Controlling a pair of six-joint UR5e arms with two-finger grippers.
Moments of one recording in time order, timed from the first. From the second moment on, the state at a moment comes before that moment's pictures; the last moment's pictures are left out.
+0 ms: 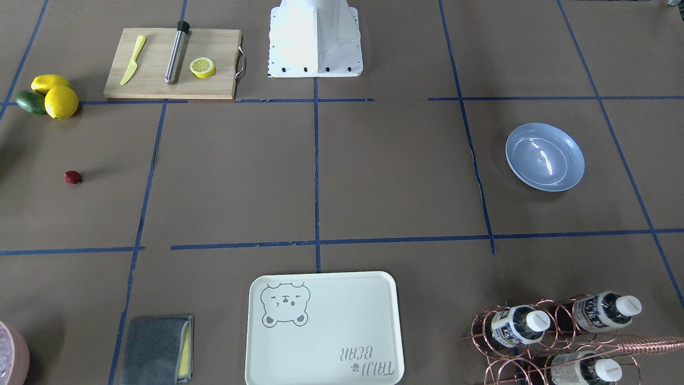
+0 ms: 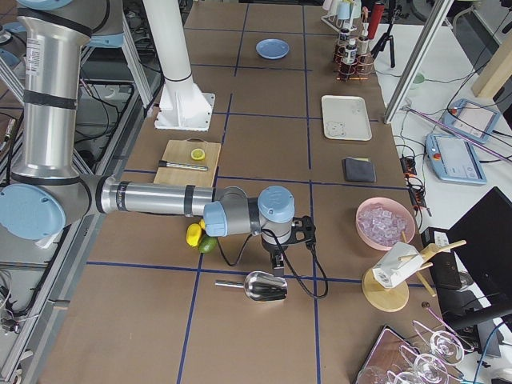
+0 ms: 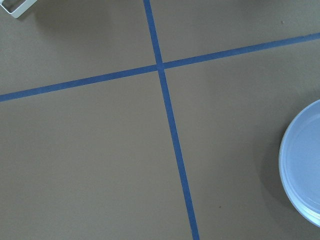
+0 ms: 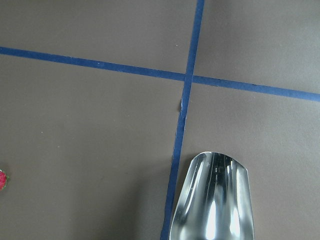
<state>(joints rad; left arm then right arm) -1.58 -1.39 -1.73 -1.71 -2.40 0.13 1.49 -1.72 1.68 -1.38 2.34 0.02</state>
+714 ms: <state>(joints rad) -1.58 -1.39 -1.77 -1.72 -2.40 0.13 1.49 -1.70 1.70 -1.37 2.35 0.02</state>
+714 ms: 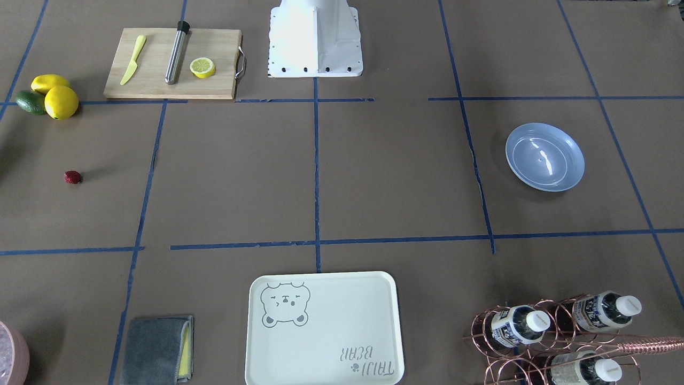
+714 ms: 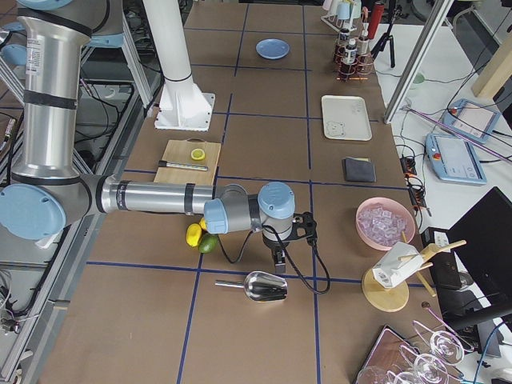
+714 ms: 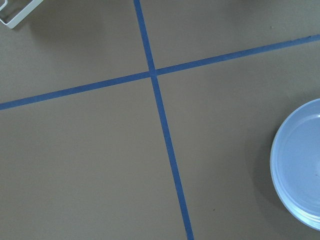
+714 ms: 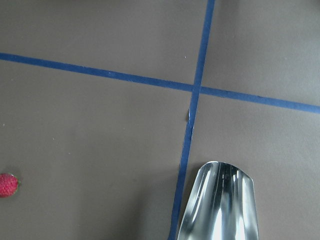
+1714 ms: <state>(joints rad) -1.56 -1.42 -1.64 -2.41 -2.42 0.01 1.49 -1.59 1.68 -1.22 2.34 0.13</state>
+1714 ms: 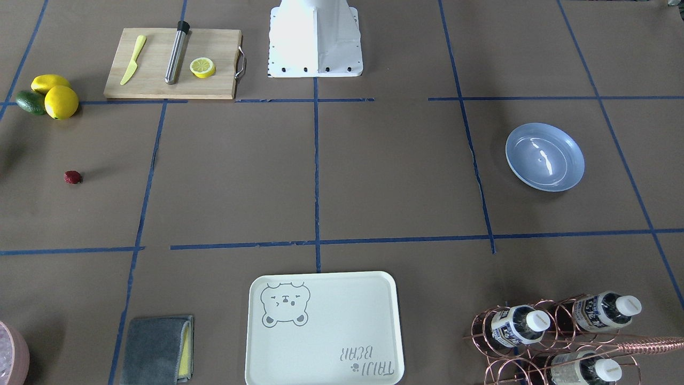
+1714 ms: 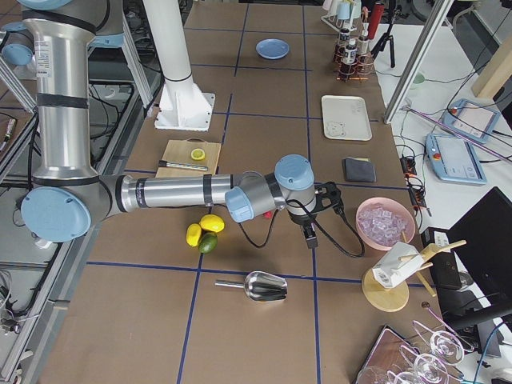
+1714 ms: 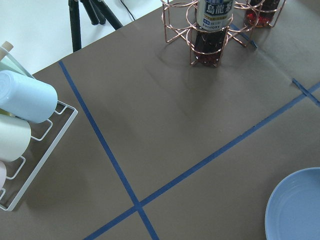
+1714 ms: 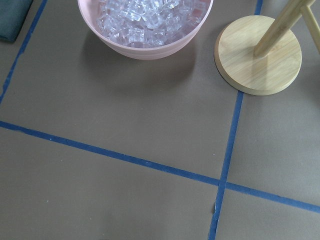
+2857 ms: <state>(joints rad) -1.12 -1.40 -1.39 -2.85 -2.19 -0.70 1.49 -1.58 1.69 -1.21 2.35 0.17</state>
